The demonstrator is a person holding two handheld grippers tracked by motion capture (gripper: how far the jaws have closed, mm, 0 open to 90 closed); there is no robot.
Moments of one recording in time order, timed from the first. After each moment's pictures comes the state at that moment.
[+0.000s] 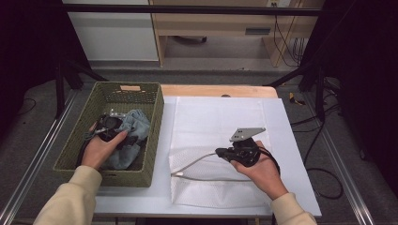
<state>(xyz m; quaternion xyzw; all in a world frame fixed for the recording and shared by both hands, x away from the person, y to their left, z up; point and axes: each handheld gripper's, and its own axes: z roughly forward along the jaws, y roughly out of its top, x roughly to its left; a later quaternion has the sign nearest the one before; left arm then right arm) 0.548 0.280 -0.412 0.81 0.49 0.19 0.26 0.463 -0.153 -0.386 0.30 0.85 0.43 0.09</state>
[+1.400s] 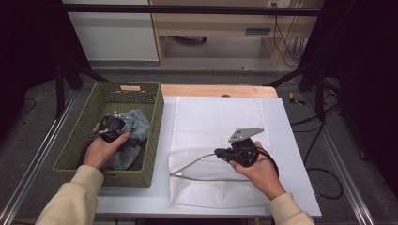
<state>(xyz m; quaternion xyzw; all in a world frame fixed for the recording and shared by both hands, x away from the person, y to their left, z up) 0.549 0.275 -0.419 0.82 0.48 0.18 0.24 0.466 -0.150 -0.393 0.30 0.85 0.43 0.09</state>
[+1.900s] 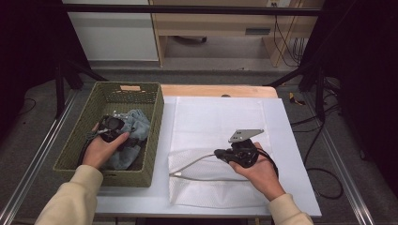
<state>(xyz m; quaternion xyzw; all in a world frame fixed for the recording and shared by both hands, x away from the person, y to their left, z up) 0.550 0.278 -0.418 0.82 0.48 0.18 0.24 0.464 -0.151 -0.395 0.30 0.85 0.43 0.08</state>
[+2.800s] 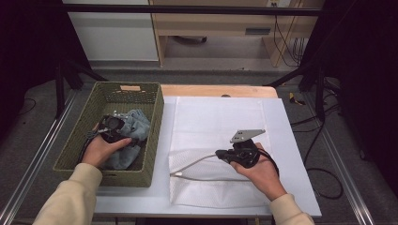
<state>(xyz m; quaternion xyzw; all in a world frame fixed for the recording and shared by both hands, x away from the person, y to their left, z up) 0.555 0.279 -0.424 0.82 0.49 0.17 0.24 0.465 -0.155 -0.398 0.31 0.85 0.43 0.08</state>
